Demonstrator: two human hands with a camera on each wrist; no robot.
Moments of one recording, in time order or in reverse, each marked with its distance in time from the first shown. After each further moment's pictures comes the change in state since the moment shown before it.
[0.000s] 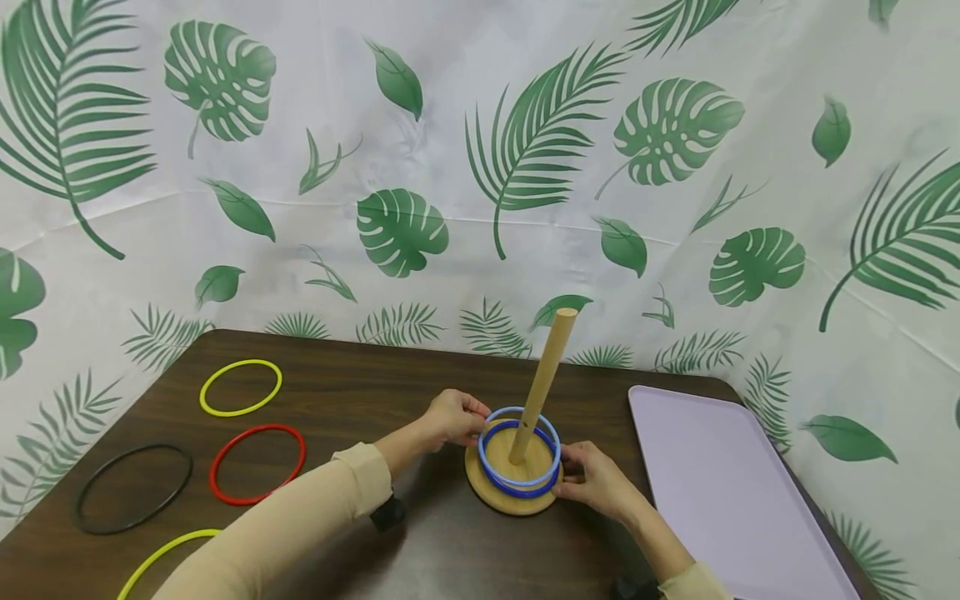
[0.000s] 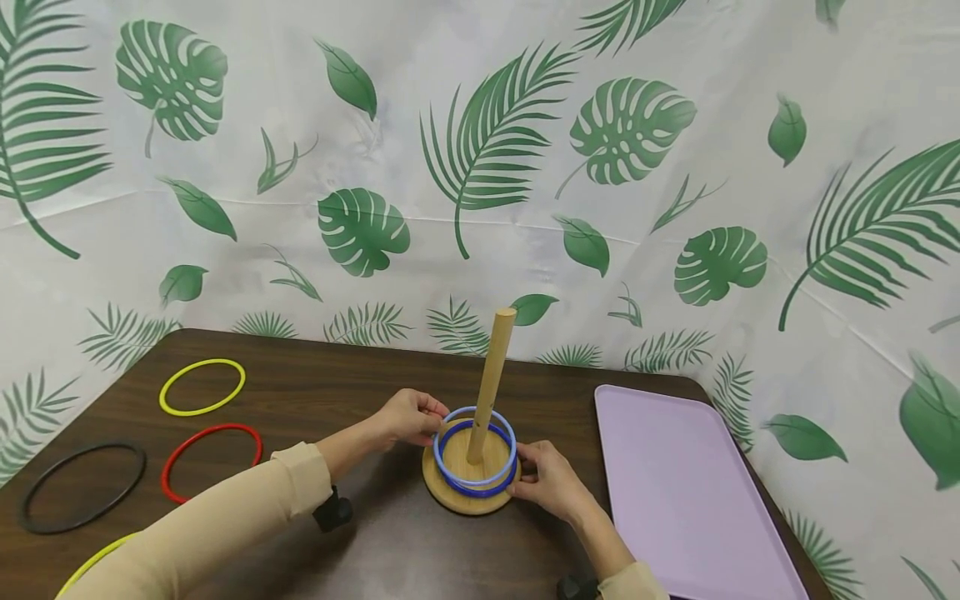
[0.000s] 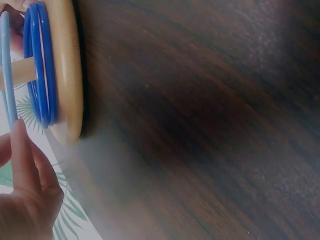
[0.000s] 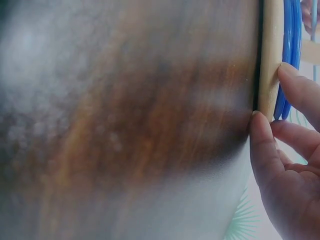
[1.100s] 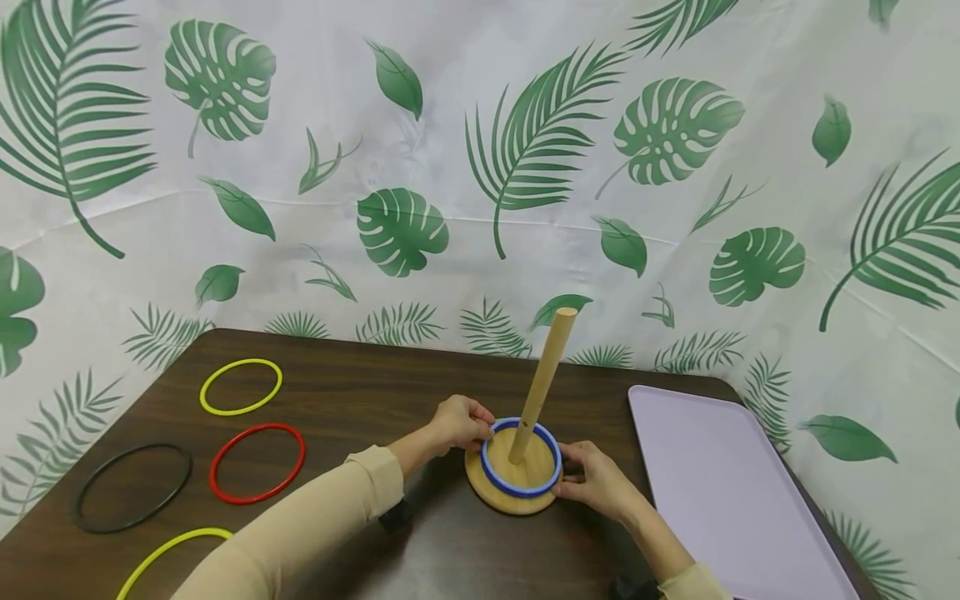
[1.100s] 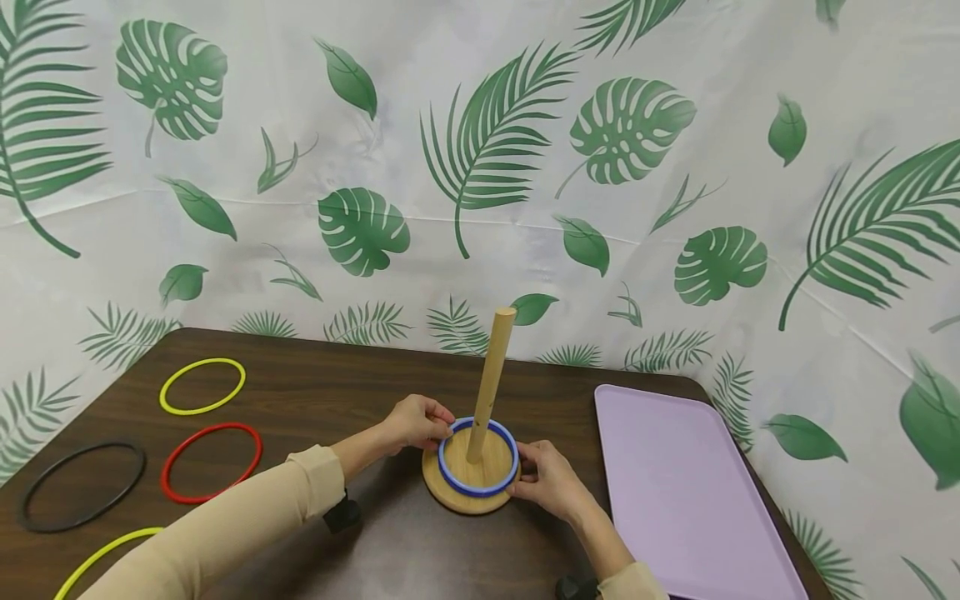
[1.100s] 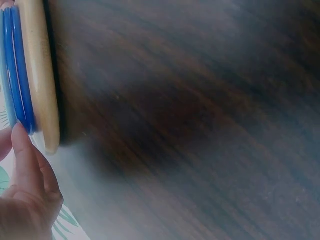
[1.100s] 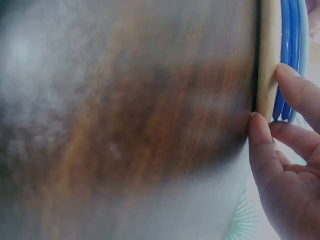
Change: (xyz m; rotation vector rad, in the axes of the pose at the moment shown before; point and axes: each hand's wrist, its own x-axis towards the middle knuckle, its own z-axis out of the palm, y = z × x) left_hand 0.004 -0.005 0.010 0.064 0.011 -0.024; right_hand -0.001 0.000 0.000 0.020 0.005 0.003
